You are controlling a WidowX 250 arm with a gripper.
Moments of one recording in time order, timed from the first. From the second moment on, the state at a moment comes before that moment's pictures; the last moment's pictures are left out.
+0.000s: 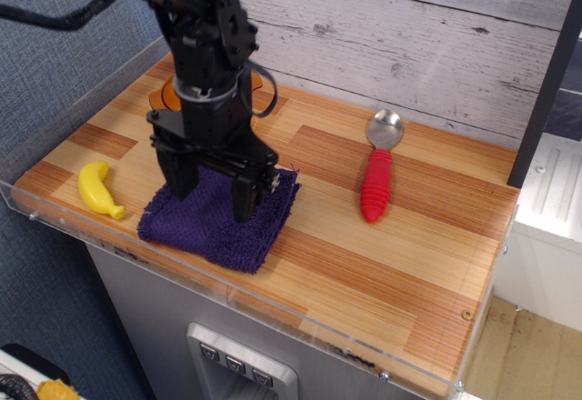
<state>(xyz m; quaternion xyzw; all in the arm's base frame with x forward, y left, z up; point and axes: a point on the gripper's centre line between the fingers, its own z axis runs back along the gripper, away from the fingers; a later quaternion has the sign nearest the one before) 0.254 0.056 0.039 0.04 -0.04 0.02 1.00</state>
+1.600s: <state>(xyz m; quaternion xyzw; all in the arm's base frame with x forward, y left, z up) 0.251 -0.007 0.016 0.02 -0.04 -0.07 1.00</state>
